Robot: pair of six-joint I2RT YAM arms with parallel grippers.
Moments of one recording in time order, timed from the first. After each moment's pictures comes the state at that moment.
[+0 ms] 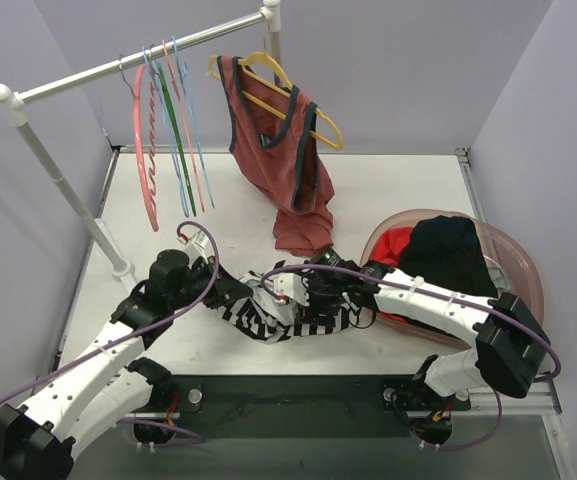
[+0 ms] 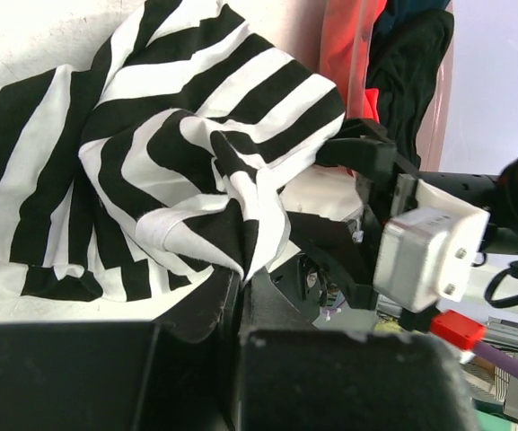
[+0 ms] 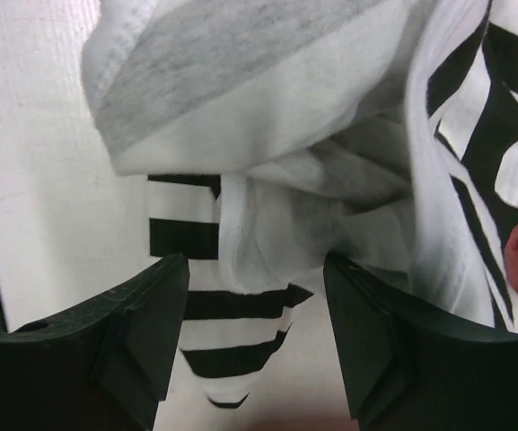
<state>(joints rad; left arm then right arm) -0.51 0.80 0.53 -0.23 0.38 -0.95 0.89 1.36 0.84 -0.51 -0.23 -0.71</state>
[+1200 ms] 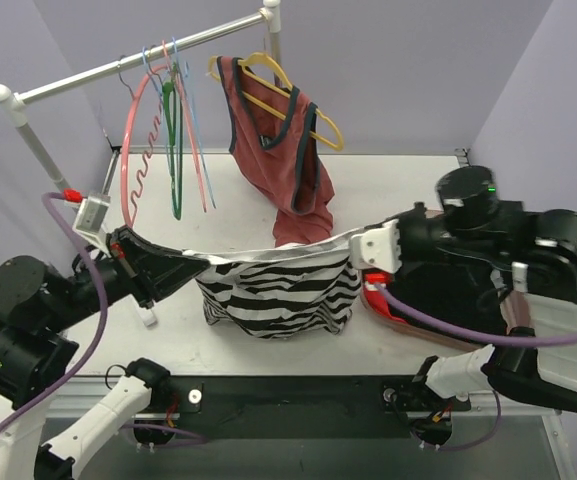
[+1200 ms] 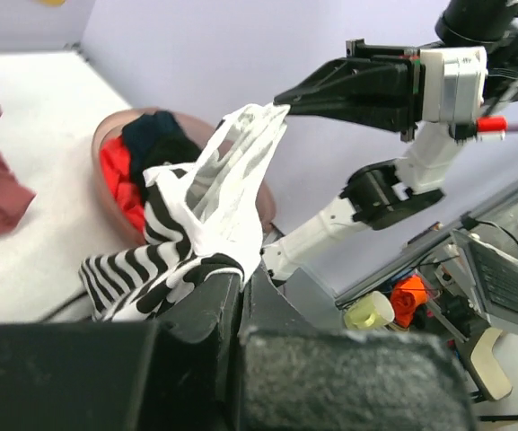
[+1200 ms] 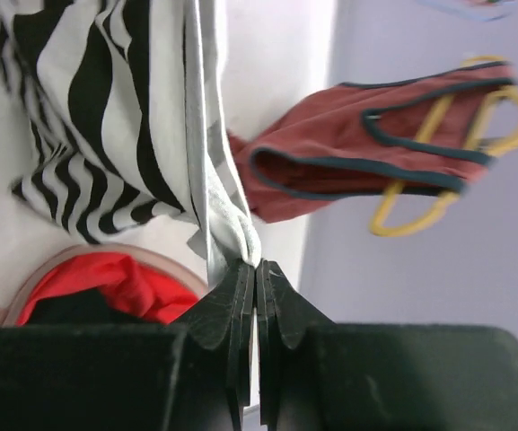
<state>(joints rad) -0.45 0.65 1.33 -0.59 0.56 -0.73 0.92 1.34 2.22 -1.54 -0.10 -1.08</state>
